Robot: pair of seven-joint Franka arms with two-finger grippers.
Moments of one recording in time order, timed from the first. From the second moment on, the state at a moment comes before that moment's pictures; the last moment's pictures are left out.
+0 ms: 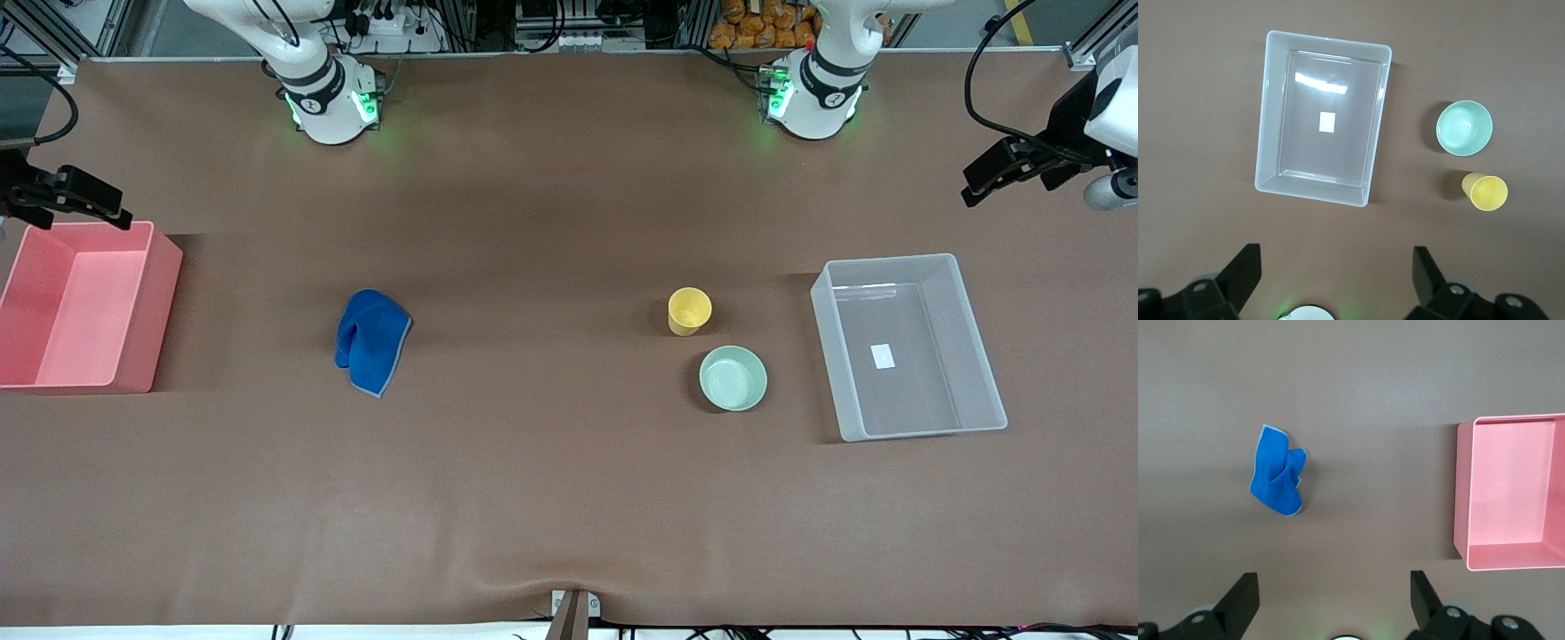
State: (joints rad) left arm -0.05 -0.11 -0.04 -1.63 0.03 1.50 -0.29; right arm -0.06 -0.01 0.00 -1.53 0.01 1.45 -0.03
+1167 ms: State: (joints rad) left arm -0.12 0.14 -0.13 -1.64 0.03 1.71 -0.58; right arm -0.06 -0.01 0.00 -1.53 0.01 1.45 -0.03
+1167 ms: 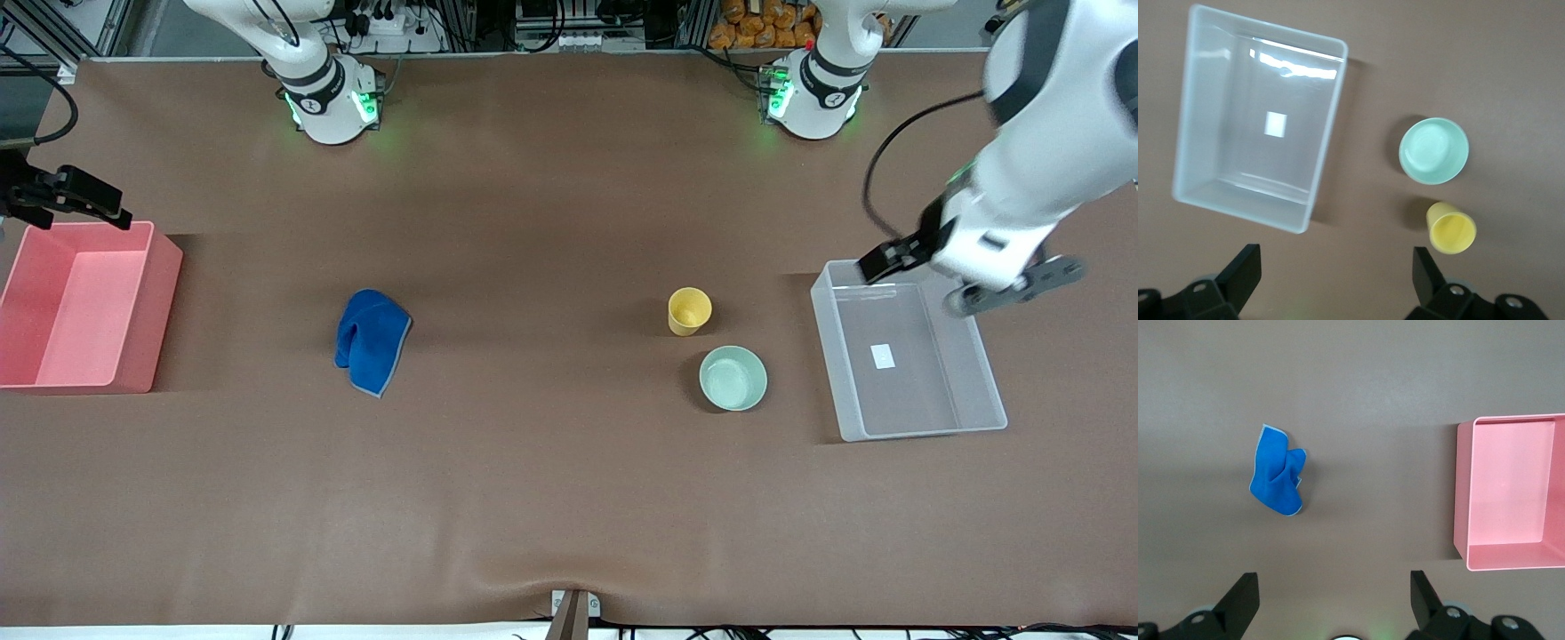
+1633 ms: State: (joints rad) left arm -0.13 0.27 -0.14 -1.83 0.03 1.98 -0.84; right arm -0.06 -0.01 0.00 -1.53 0.01 1.45 -0.03
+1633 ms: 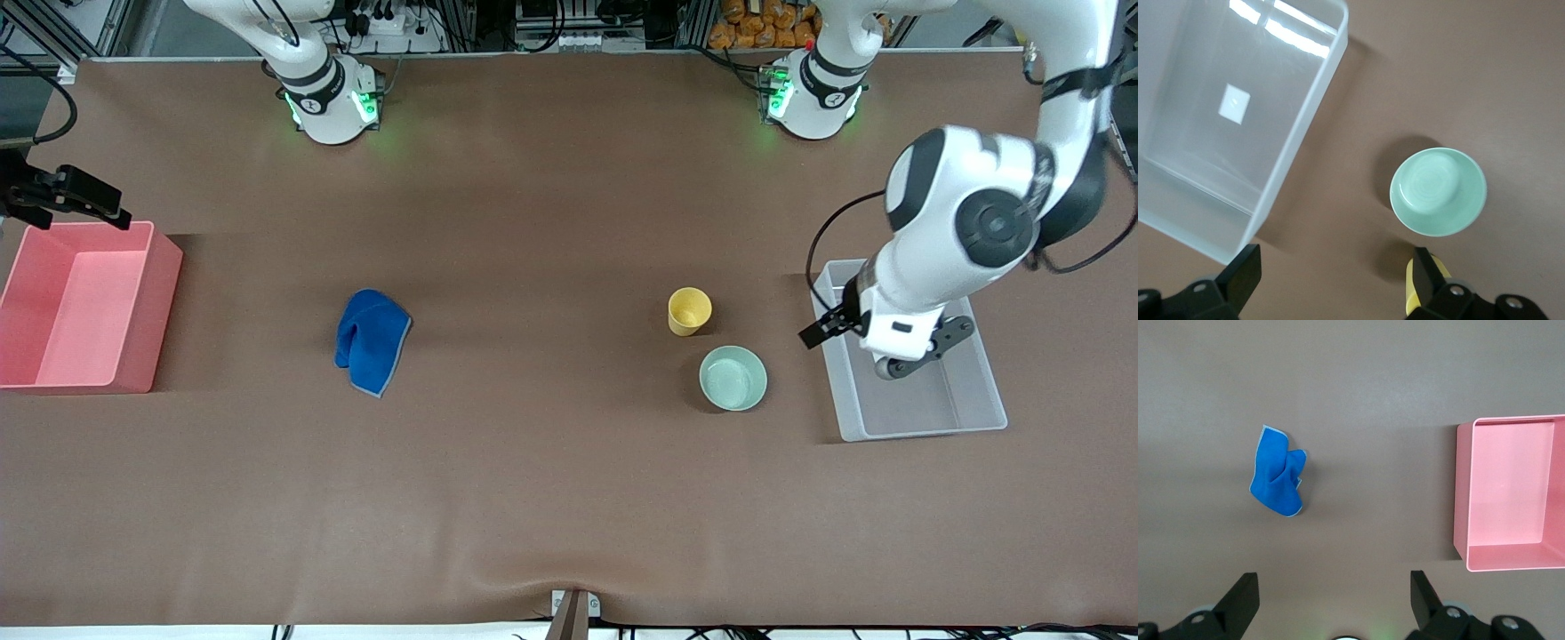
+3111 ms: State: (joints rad) left arm -0.25 0.57 -0.13 -1.83 0.19 2.26 -1.25; right arm -0.06 0.36 0.01 -1.54 0.03 1.56 0.00
